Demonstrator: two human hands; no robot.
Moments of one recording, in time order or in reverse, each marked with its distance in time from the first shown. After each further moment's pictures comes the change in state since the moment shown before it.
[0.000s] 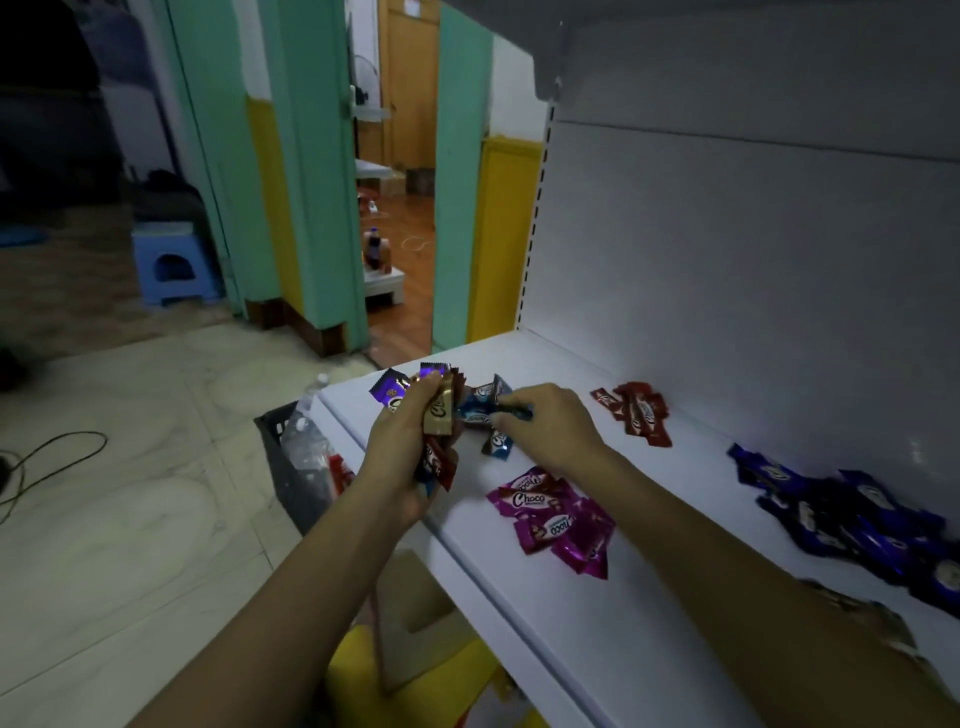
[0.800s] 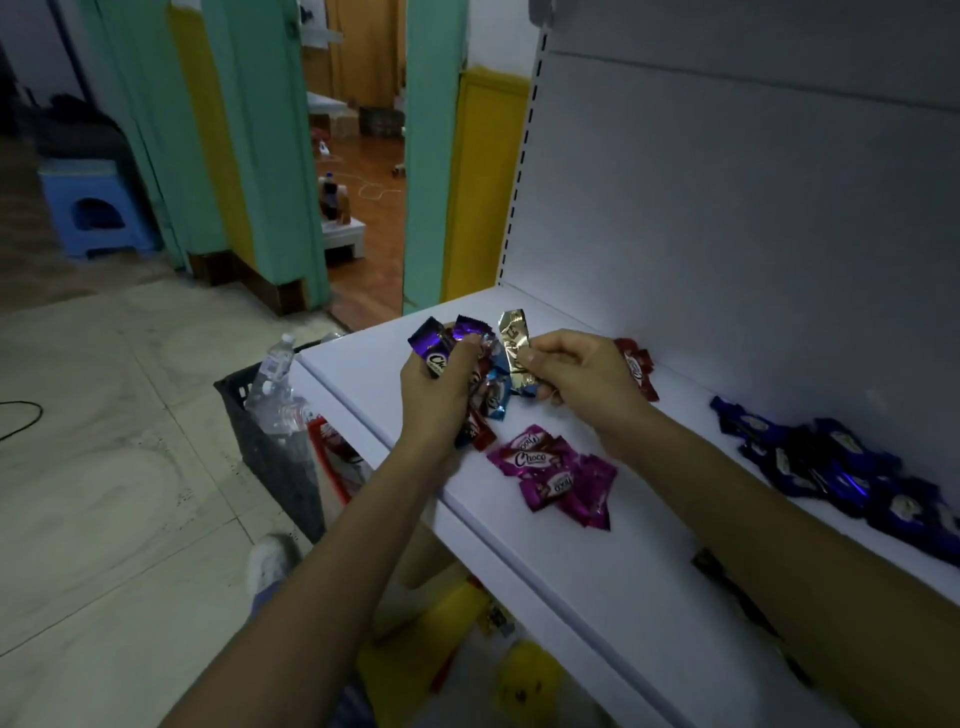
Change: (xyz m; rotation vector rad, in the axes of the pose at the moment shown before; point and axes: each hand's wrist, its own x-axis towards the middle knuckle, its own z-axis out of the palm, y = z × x) left_hand 0.019 -0.020 0.013 0.195 -0.068 0.375; right_hand -0.029 -0.025 -0.033 0.648 0.045 0.261
